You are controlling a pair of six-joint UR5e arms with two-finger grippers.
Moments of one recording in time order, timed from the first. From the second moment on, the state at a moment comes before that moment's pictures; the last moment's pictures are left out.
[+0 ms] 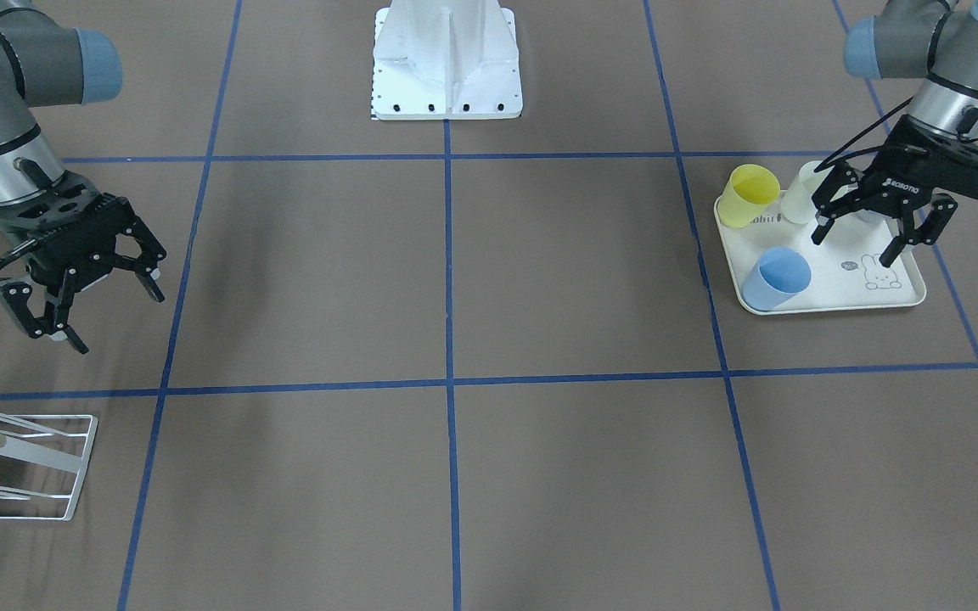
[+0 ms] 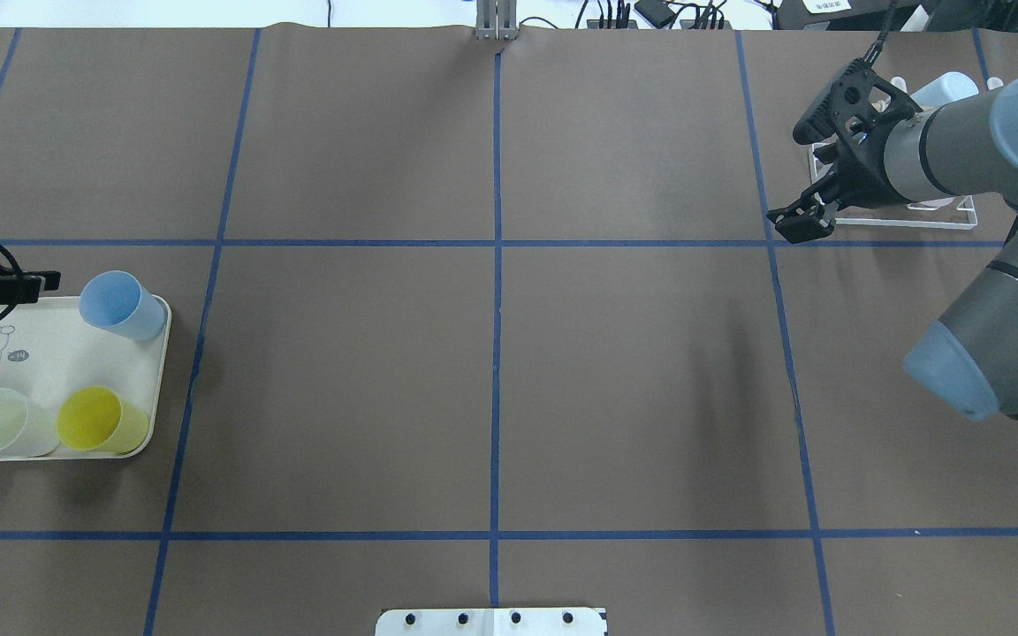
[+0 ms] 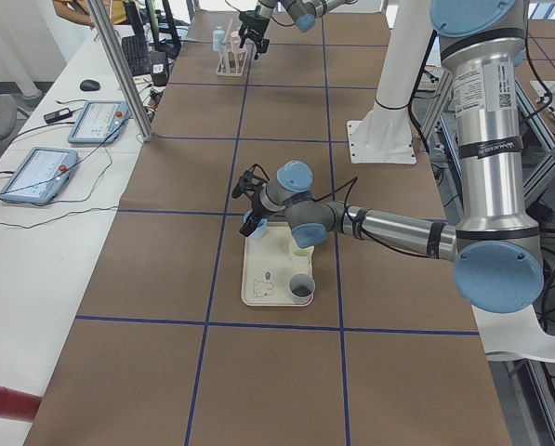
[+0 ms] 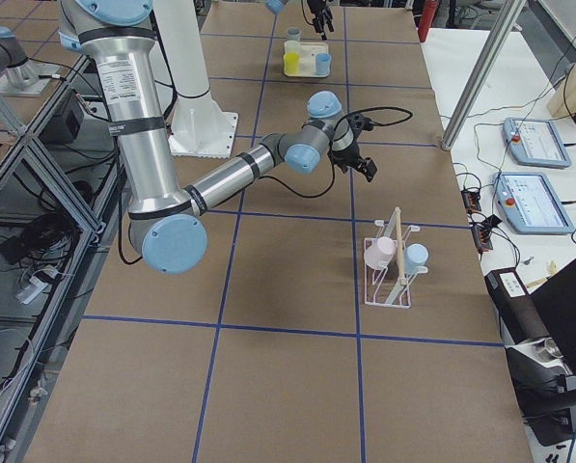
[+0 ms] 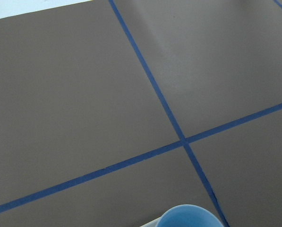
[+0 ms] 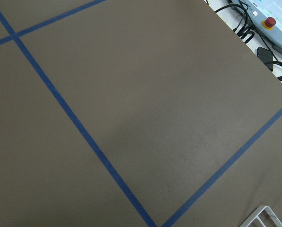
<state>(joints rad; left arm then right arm) -0.95 -1.37 -1.83 -2.56 -1.92 -0.67 0.89 -1.35 1.88 -1.13 1.90 0.11</state>
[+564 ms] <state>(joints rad) -0.91 -1.16 -1.83 -2.76 -1.91 -0.58 0.88 -1.36 1.89 -1.13 1.90 0.12</state>
